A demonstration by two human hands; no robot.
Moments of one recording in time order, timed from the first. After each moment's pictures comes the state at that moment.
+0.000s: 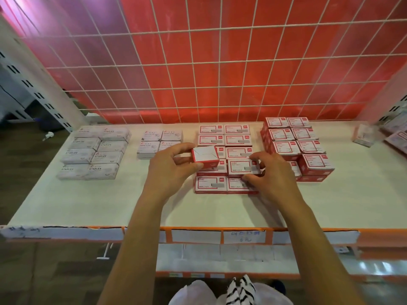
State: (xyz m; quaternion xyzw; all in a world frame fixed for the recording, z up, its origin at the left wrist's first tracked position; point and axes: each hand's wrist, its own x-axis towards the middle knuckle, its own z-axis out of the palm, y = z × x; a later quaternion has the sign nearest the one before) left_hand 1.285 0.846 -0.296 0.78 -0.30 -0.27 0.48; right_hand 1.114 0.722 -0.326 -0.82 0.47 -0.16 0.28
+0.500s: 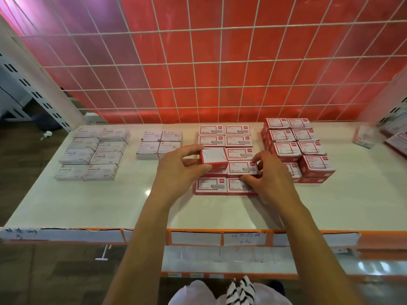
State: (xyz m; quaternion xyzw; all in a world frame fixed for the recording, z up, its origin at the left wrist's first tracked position) left_hand 1.277 0.837 -0.298 0.76 -0.32 -0.30 0.48; right_hand 1.119 0.718 -0.335 -0.81 0.48 -0.16 0.31
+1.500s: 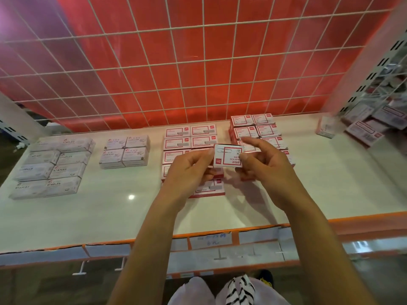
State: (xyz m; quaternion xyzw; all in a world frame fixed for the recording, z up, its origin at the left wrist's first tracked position) left_hand 1.211 0.786 -0.296 0.70 -0.34 -0.39 0.50; right_hand 1.066 0.697 -0.301 -0.61 0.38 -0.29 0.63
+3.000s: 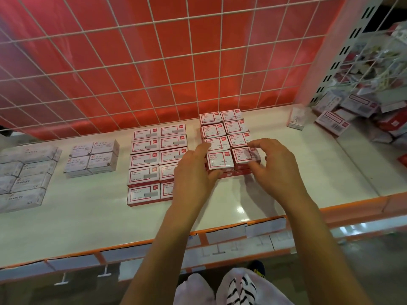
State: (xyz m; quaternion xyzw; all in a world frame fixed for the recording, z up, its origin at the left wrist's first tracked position) left_hand 1.146 0.734 -0.319 0.81 -0.47 -0.16 0.30; right_hand 1.004 0.657 -0.314 -0.80 0.50 -0.22 0.26
